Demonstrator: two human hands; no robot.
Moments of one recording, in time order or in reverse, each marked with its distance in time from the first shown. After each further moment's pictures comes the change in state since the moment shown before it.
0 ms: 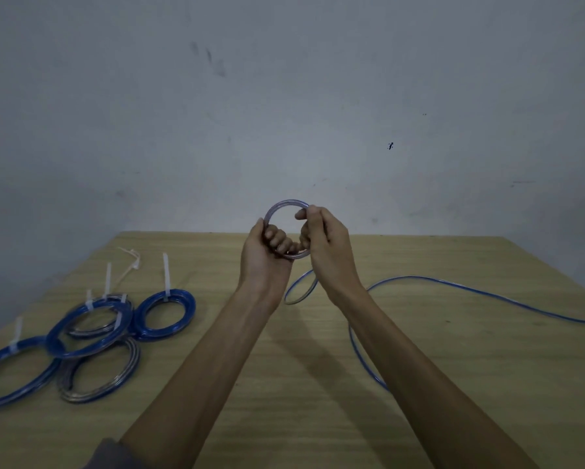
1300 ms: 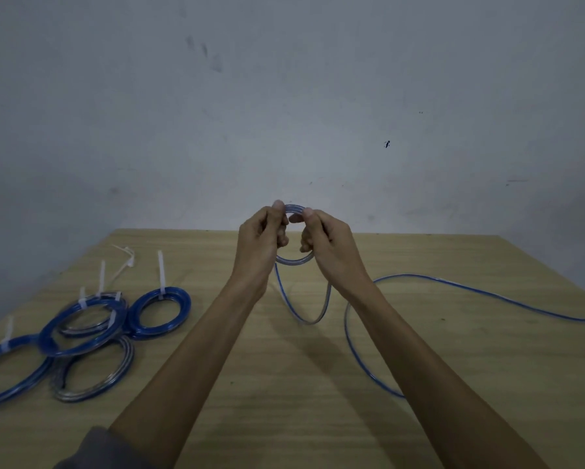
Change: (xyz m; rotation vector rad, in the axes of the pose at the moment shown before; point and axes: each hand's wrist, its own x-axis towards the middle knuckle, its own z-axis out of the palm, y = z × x) left_hand 0.000 0.009 0.000 0.857 -0.095 0.410; right_hand 0.004 0.002 -0.021 -0.156 -0.125 -0.055
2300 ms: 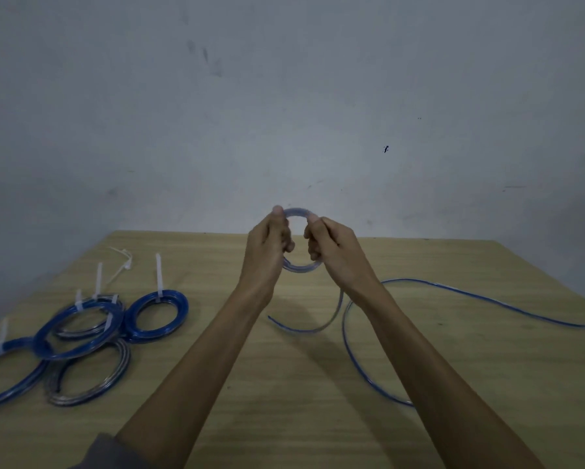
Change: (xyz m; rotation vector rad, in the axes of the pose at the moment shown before) left_hand -0.004 -0.002 0.011 0.009 0.013 0.017; right_hand -0.003 -0.003 -0.013 -0.048 -0.073 0.077
